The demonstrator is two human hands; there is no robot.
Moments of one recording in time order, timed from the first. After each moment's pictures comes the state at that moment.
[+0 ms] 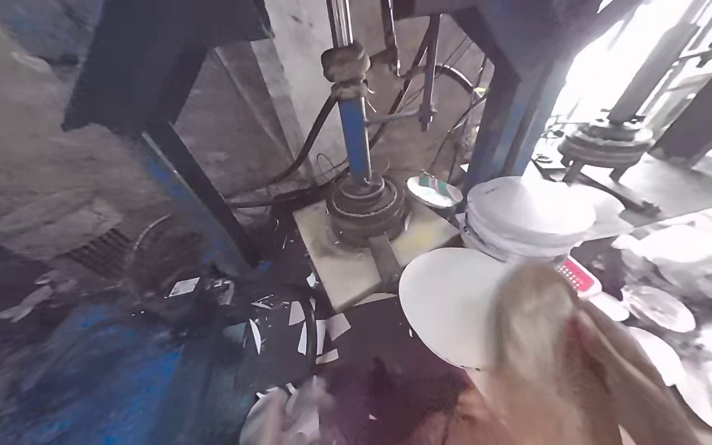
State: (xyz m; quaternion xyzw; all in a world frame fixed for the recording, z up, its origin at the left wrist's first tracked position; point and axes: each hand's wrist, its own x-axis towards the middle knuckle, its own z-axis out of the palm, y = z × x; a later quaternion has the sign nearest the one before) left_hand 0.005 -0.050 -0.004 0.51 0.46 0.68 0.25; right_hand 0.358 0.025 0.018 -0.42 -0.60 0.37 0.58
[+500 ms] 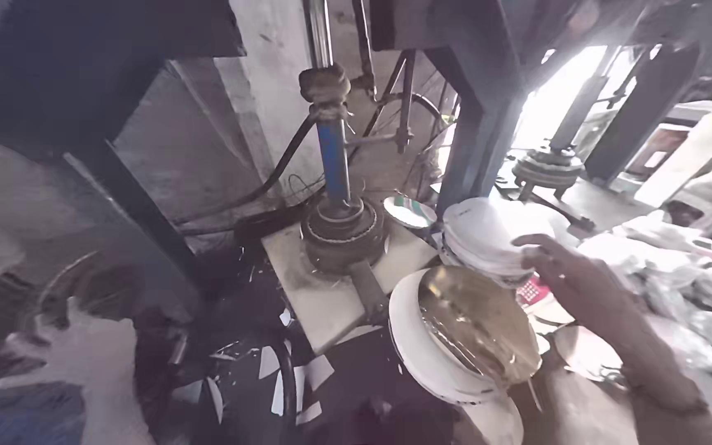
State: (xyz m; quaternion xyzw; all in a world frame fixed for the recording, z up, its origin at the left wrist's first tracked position) left_hand -0.324 0.236 -0.056 0.33 0.87 0.27 -0.26; right_hand 0.368 0.107 0.111 -0.65 -0.69 -0.03 0.32
